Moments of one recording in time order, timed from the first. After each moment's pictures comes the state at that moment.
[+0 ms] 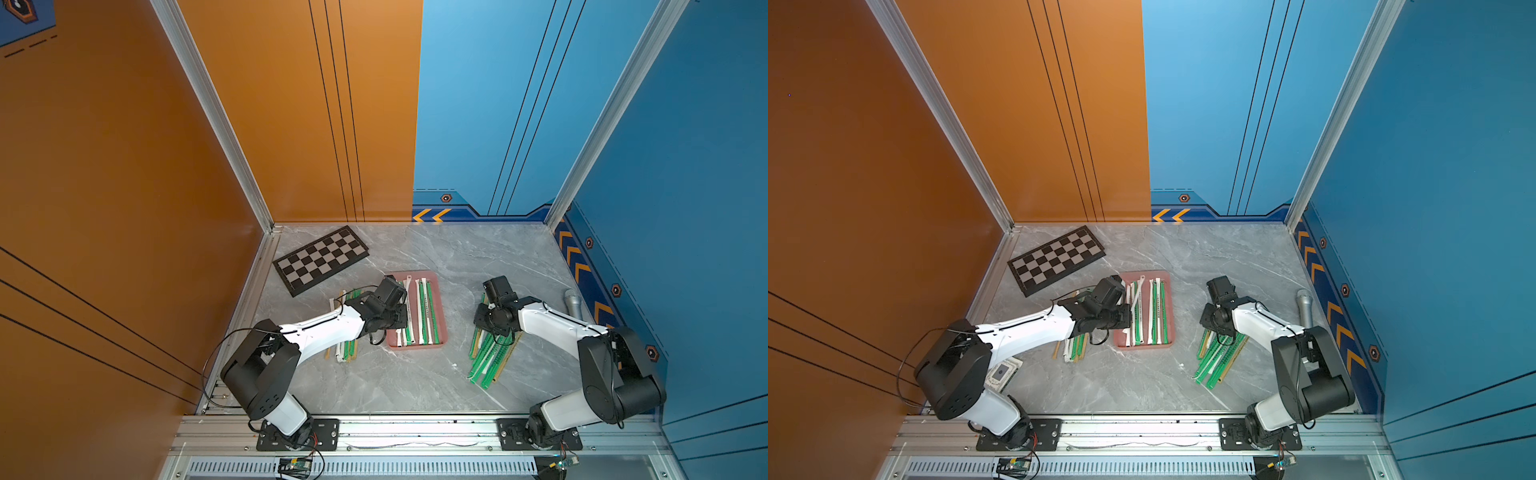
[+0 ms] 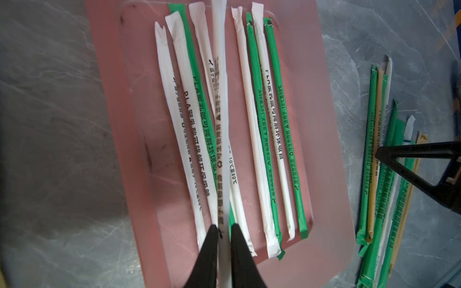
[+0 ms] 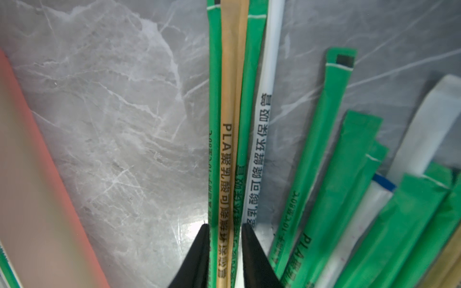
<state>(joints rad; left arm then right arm) -0.72 1.58 0.94 -0.31 0.00 -0.68 0.30 1.50 0.77 -0.46 0.00 0.67</state>
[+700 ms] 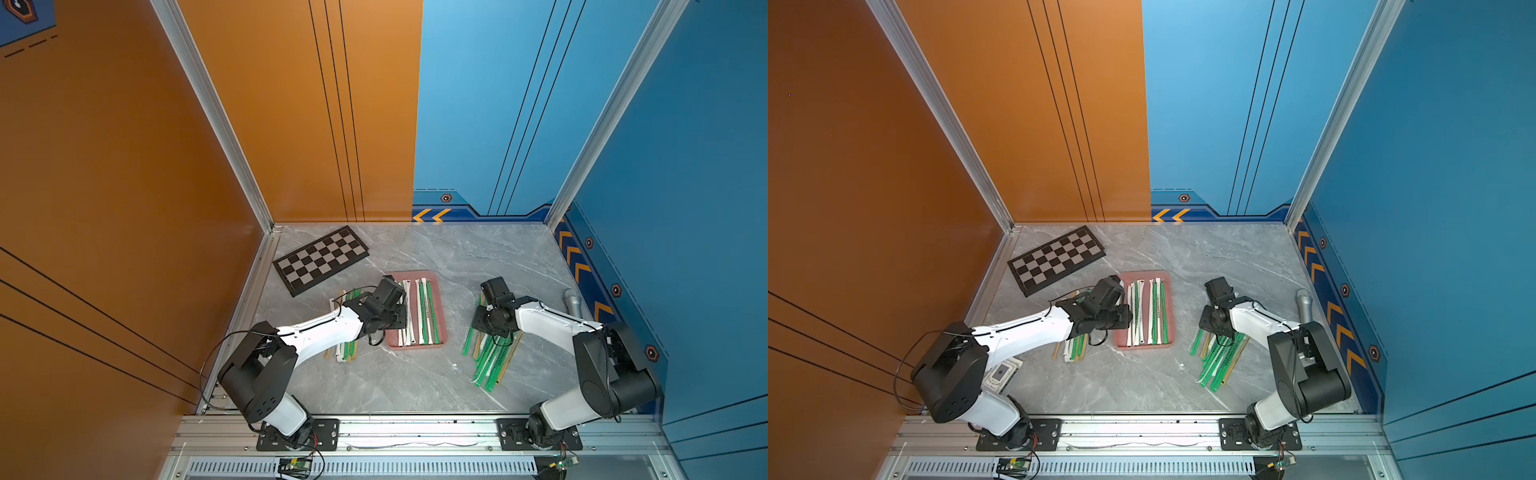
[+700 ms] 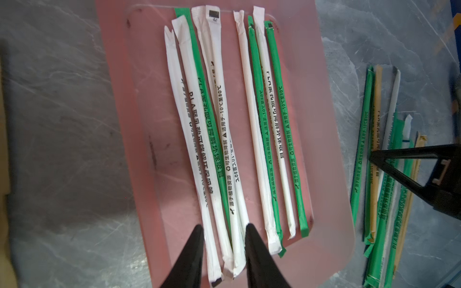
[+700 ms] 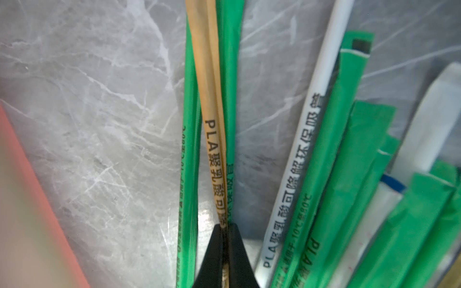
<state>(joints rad) -0.72 1.55 0.93 -0.31 -0.01 -0.68 0.31 1.53 0.77 -0.47 0.01 0.65</state>
